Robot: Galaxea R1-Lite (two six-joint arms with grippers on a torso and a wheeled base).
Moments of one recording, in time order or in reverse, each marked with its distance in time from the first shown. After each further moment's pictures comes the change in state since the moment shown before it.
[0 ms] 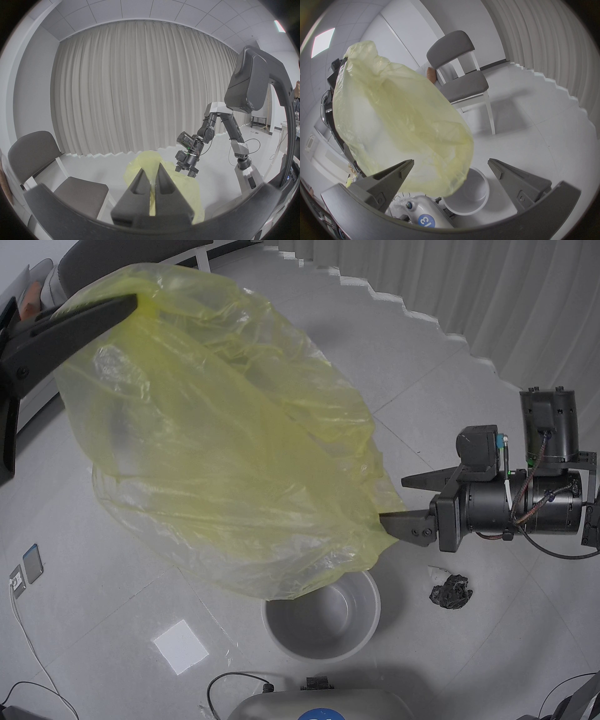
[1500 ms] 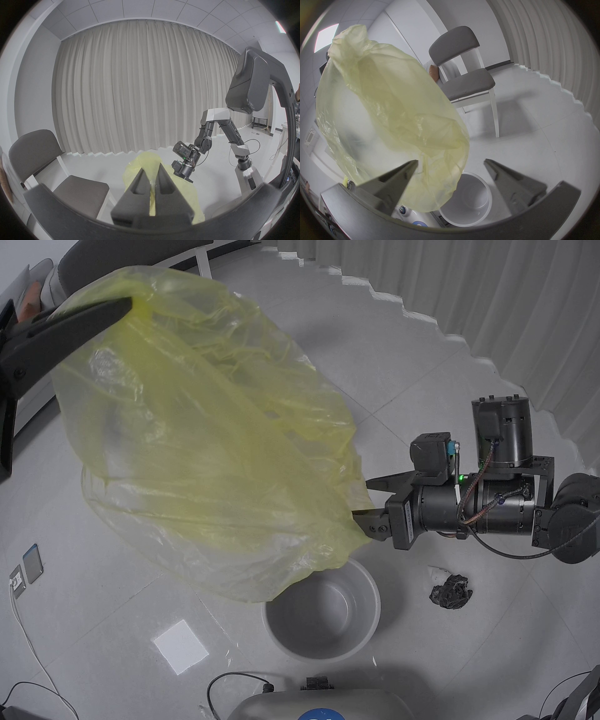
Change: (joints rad) left arm 0.012 -0.008 0.007 0.000 0.001 -0.013; right arm 0.021 0.167 -0.074 -0.118 0.001 -0.016
